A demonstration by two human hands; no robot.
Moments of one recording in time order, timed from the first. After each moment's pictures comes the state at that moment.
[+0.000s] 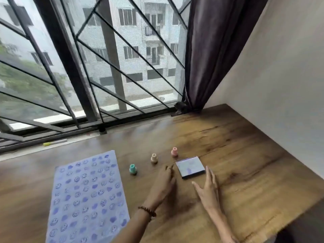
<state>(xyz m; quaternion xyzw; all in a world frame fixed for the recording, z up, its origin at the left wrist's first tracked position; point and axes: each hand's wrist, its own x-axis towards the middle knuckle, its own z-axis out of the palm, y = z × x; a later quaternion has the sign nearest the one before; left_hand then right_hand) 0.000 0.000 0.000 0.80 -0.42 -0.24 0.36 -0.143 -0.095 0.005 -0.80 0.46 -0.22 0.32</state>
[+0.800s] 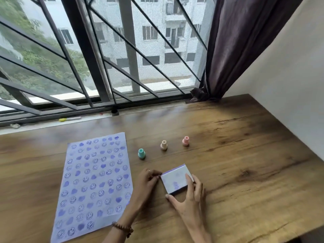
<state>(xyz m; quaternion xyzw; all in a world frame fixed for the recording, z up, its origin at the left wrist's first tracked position) -0.001 0.084 0.005 0.81 -0.23 -0.23 0.49 -0.132 -0.006 -0.001 -0.87 0.35 -0.23 0.27</state>
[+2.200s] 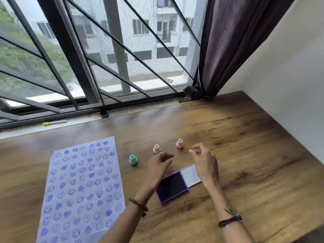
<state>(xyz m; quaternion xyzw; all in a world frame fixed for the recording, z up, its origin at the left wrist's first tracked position) 0.019 0.001 0.044 0.78 -0.21 -0.29 0.51 -0.073 -0.124 0.050 -0.84 0.42 -0.19 0.30</state>
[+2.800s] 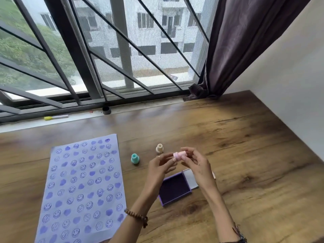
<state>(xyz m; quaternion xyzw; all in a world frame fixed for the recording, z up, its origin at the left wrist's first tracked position) 0.006 0.014 0.049 0.61 -0.12 -0.35 0.70 -0.071 -0.100 0.049 -0.67 0.26 -0.20 0.67</state>
